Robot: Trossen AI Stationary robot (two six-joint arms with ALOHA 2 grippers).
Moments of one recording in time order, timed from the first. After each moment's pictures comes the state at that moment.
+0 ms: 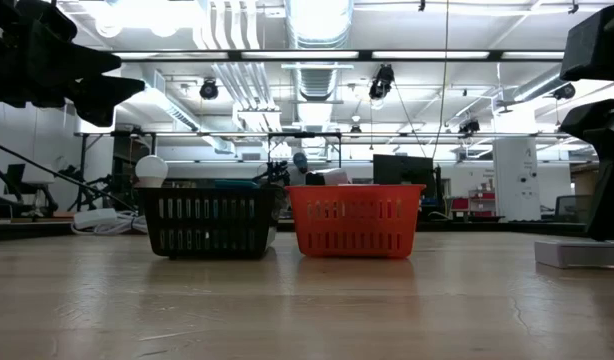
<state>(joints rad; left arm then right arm) -0.28 0.04 0.01 0.05 -0.29 -0.06 0.81 1.73 0.90 -0.57 0.50 0.96</state>
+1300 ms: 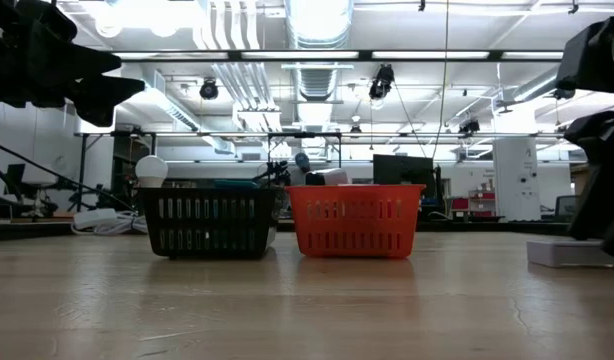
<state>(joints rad) -0.28 0.04 0.01 0.05 -0.29 -0.06 0.80 1.72 0.82 -0.50 0.55 1.05</state>
